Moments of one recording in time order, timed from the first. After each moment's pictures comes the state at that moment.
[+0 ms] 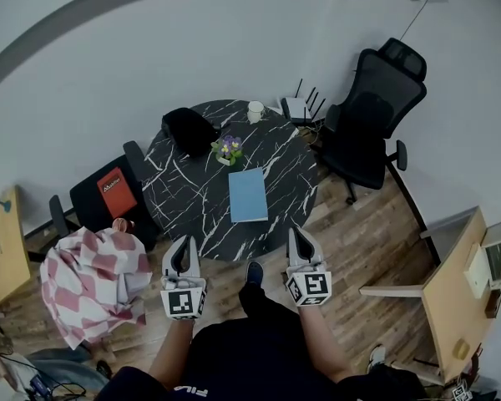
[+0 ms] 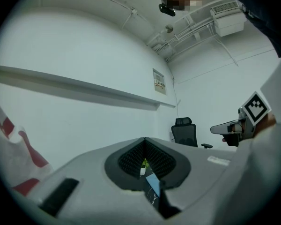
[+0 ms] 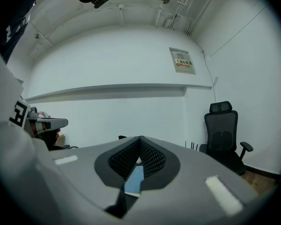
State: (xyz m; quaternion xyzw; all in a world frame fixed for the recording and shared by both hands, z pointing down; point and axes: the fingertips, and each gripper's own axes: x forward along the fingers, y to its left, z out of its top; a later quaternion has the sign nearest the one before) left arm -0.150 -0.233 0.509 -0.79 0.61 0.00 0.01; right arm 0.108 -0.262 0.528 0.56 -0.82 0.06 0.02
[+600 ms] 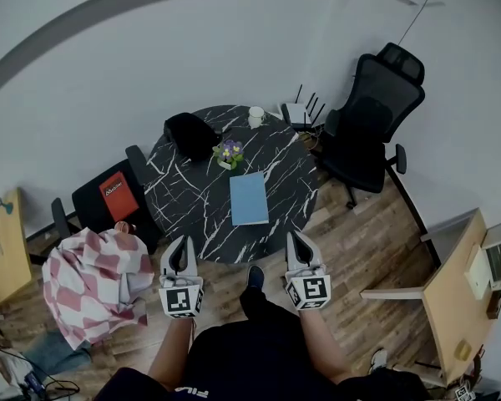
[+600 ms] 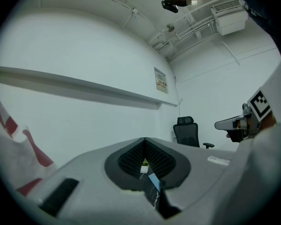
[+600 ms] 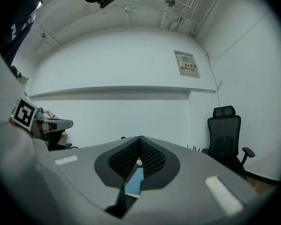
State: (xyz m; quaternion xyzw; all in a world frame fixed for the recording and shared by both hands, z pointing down) left arm -0.163 -0.234 0.513 -0.78 0.62 -0.01 0.00; right arm 0.098 -0.251 0.519 0.55 -0.83 0.03 0.02
